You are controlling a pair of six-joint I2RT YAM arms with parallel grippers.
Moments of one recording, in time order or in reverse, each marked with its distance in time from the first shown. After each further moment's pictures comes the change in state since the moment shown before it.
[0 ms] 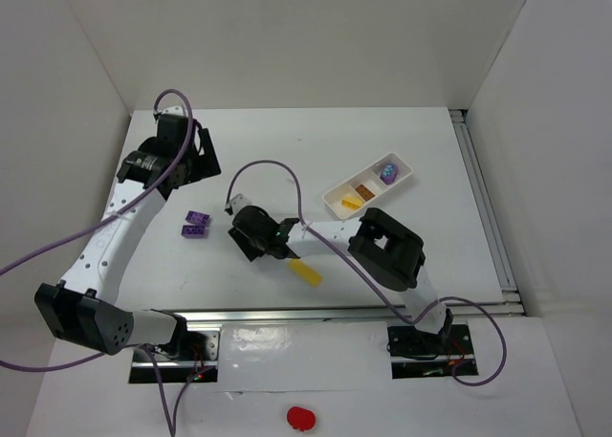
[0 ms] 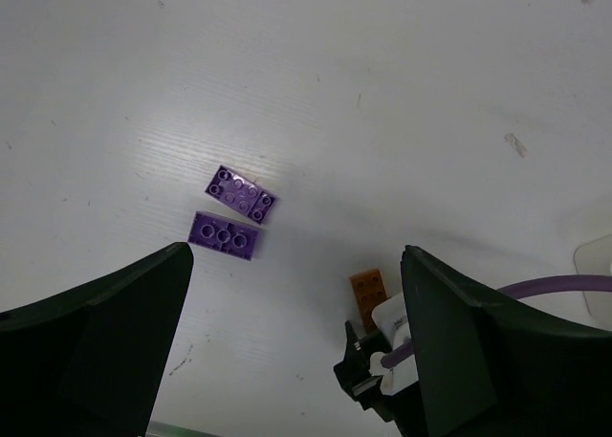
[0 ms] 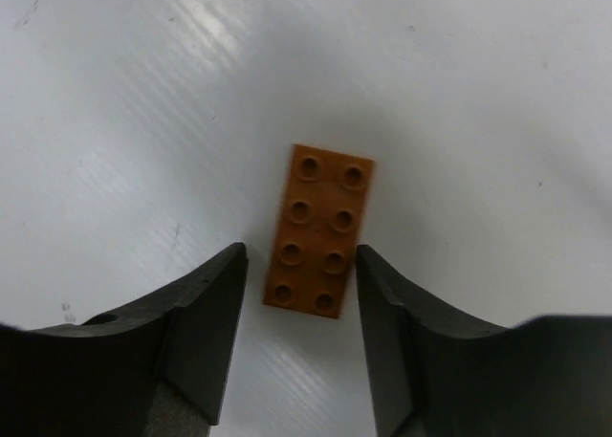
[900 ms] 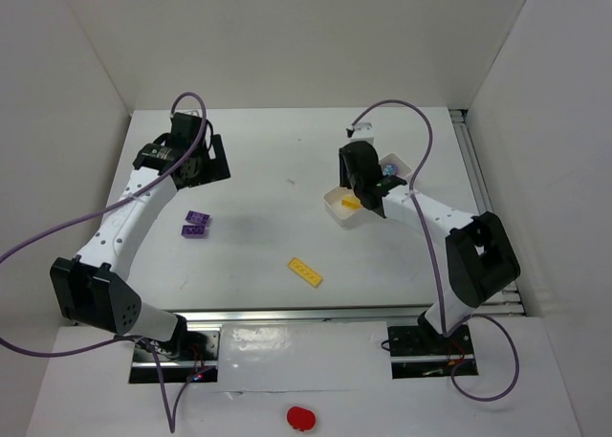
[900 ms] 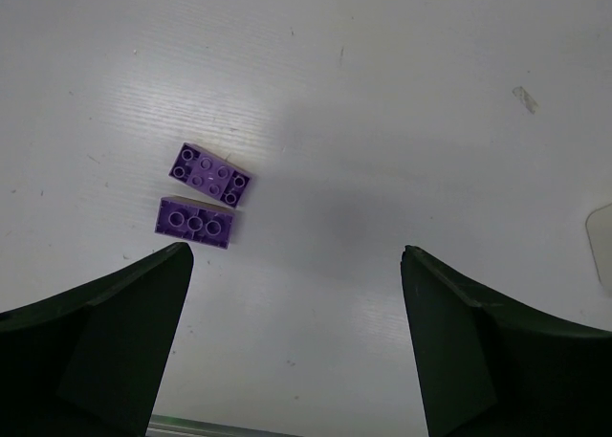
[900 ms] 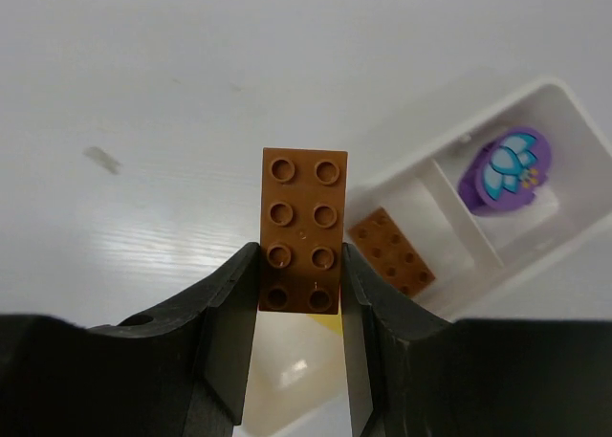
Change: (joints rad) left arm 0.006 0.110 0.000 -0.004 0.092 0.003; right arm -0.537 -0.504 -0.298 0.063 0.202 0.026
